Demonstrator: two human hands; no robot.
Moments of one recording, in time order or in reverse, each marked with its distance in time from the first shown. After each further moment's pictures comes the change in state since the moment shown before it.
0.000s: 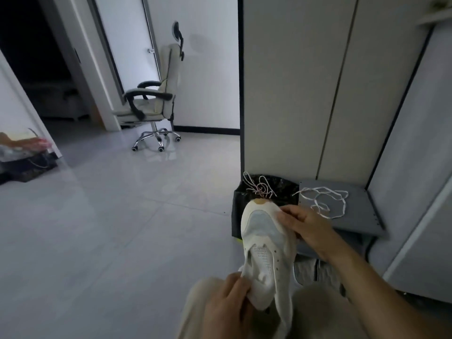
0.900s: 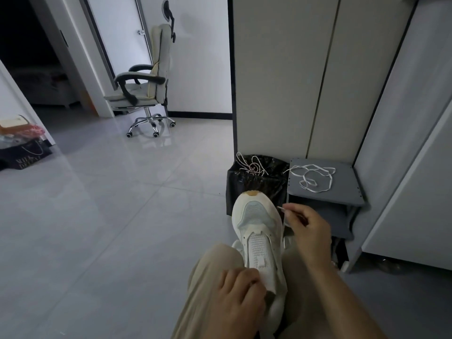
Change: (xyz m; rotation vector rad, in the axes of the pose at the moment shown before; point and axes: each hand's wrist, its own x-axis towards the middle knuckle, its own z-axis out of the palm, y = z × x) left_hand -0.039 0.048 0.020 0.082 0.239 0.207; right_hand -0.059 0.062 0.022 -0.096 0.623 -0.177
